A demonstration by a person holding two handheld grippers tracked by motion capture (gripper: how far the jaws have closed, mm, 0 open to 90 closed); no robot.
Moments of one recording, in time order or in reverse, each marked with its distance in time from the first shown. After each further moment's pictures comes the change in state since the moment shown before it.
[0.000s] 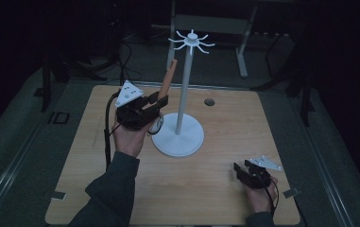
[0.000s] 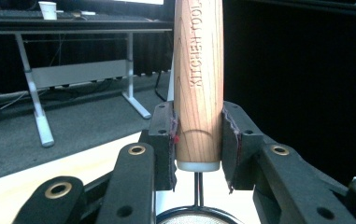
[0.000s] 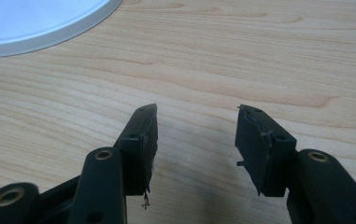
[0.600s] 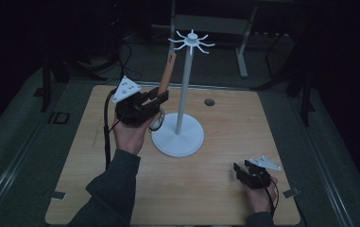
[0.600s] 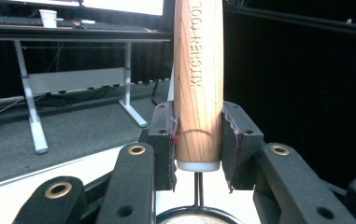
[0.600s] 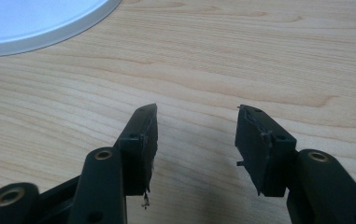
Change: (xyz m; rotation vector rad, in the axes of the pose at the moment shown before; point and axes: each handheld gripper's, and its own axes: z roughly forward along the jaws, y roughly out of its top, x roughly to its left) left arm 0.001 0.010 -0.001 -0.040 -0.014 -0.031; right arm 0.000 0.000 0.000 0.003 -0.003 0.000
